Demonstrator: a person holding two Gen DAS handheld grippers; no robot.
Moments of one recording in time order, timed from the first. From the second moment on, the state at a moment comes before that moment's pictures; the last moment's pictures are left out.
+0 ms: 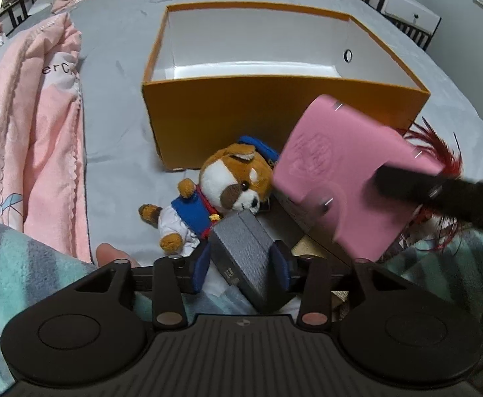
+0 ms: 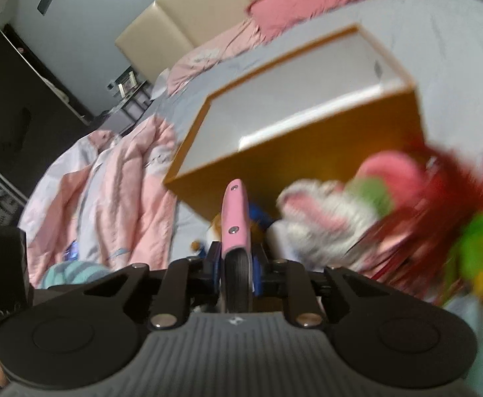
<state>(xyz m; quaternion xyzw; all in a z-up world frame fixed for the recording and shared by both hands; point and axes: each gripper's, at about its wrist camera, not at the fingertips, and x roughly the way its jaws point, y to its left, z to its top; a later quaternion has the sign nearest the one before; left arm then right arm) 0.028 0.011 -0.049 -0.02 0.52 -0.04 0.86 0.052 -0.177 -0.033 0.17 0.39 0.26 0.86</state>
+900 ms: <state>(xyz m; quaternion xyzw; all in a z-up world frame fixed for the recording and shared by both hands) 0.057 0.015 -0.071 -0.09 0.57 0.01 0.82 0.019 -0.198 -0.049 0.03 0.41 0.26 0.87</state>
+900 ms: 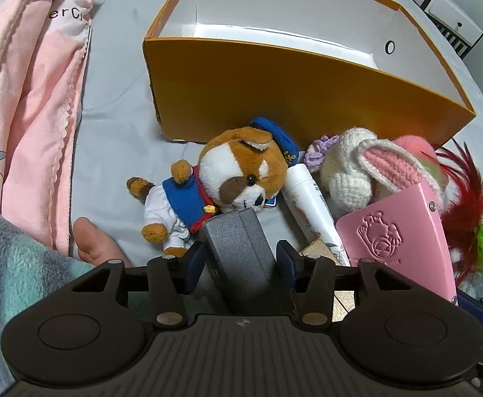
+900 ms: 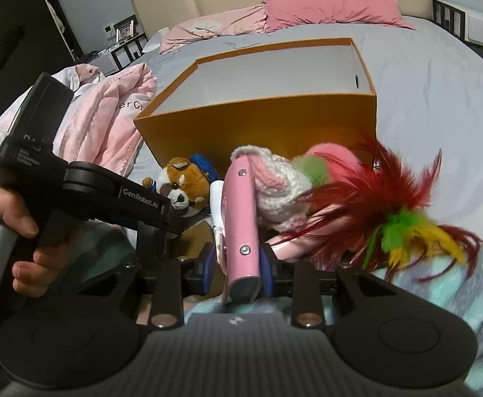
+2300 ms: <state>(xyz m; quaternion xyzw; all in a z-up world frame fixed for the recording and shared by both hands) 0.116 0.045 0.081 -0.10 0.40 -0.10 0.91 0.090 -0.168 0.081 0.05 0.25 0.27 0.93</state>
